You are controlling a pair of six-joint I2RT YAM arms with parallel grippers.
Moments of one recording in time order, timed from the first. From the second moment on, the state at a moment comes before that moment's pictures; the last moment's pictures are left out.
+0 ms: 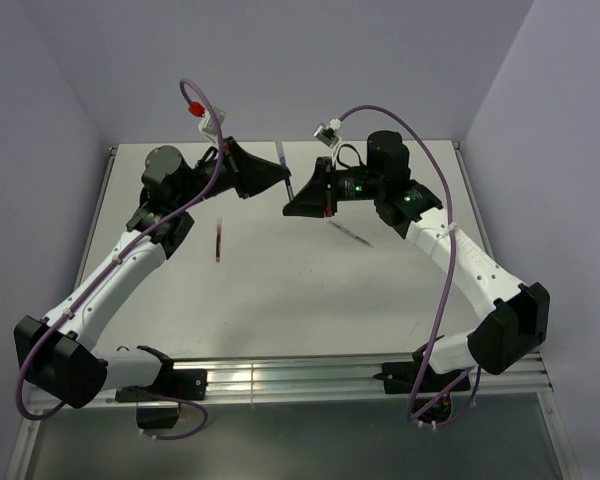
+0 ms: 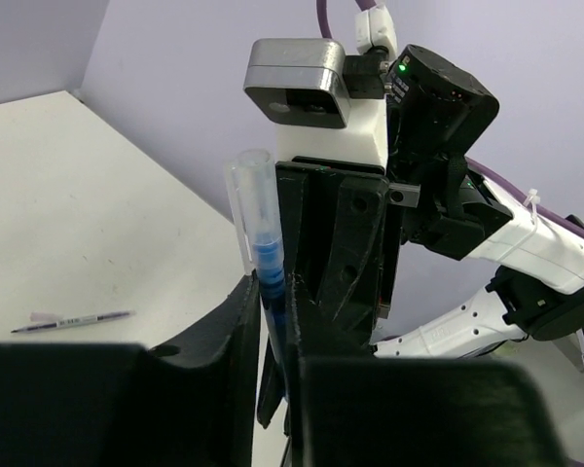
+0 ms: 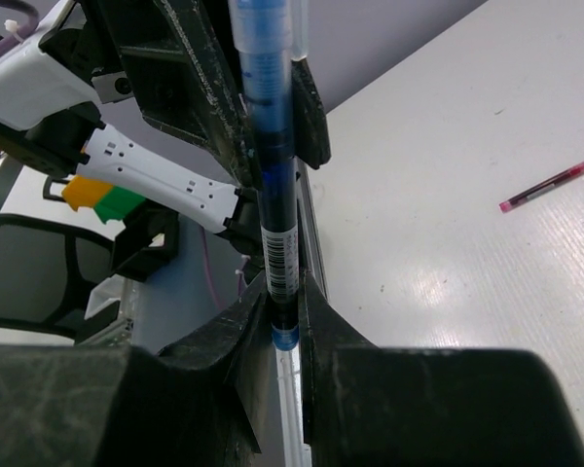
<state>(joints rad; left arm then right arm) -0.47 1.27 1.19 0.29 0.68 -0.73 0.49 1.39 1.32 -0.12 -1.01 0.49</state>
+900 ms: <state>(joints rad) 0.07 1.57 1.27 -0.64 0.50 -0.01 0.31 1.32 1.30 -0.44 -0.89 0.23</state>
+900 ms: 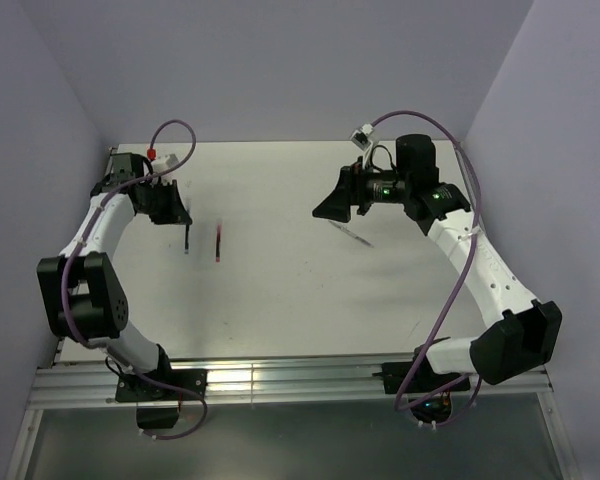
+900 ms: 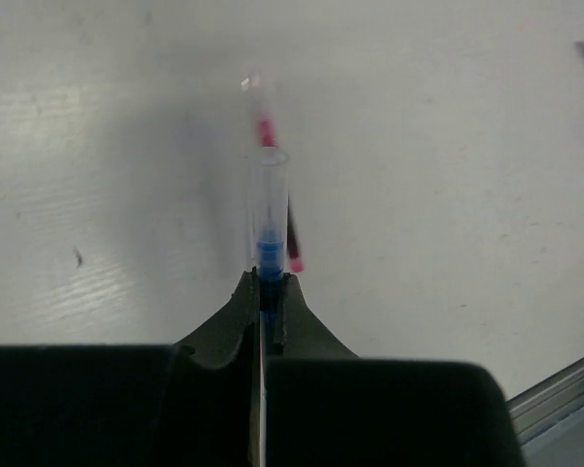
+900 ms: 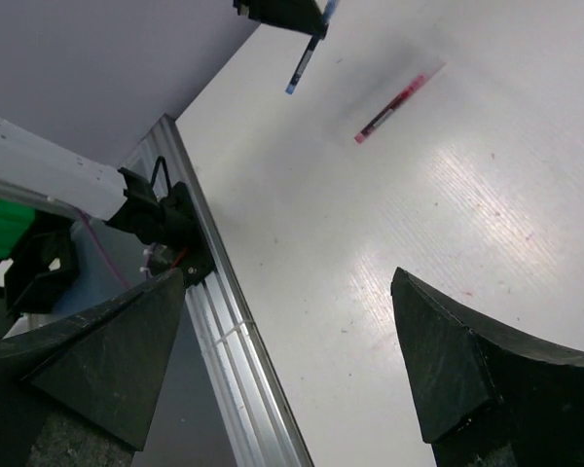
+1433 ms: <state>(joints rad) 0.08 1.95 1.41 -0.68 0.41 -0.01 0.29 1.30 1.28 -0.47 -0.88 0.21</state>
